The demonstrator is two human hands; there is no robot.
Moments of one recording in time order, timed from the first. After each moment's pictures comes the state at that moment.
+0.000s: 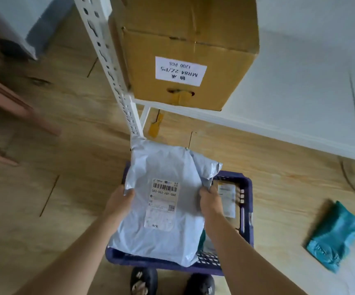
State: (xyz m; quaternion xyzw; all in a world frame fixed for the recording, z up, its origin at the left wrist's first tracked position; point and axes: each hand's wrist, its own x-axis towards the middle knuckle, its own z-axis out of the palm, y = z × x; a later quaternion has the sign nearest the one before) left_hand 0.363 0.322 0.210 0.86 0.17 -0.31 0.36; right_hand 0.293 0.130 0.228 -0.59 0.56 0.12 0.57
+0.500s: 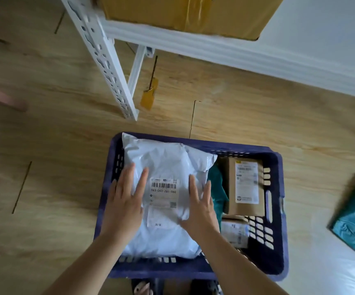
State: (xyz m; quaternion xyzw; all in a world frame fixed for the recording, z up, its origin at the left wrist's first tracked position) left_hand 0.326 0.332 0.065 0.94 -0.26 -0.18 0.08; right_hand 0.253 0.166 0.075 -0.85 0.29 0.33 0.29
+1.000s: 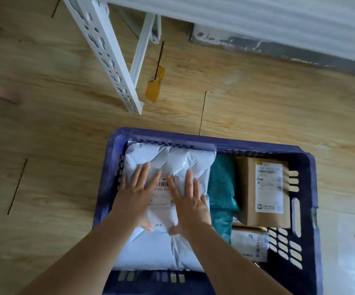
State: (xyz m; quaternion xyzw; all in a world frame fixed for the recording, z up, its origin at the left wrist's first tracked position) left_hand 0.365 0.316 0.009 0.87 -0.32 -0.36 -0.10; right_hand 0.288 0.185 0.005 -0.90 0.10 0.40 0.13
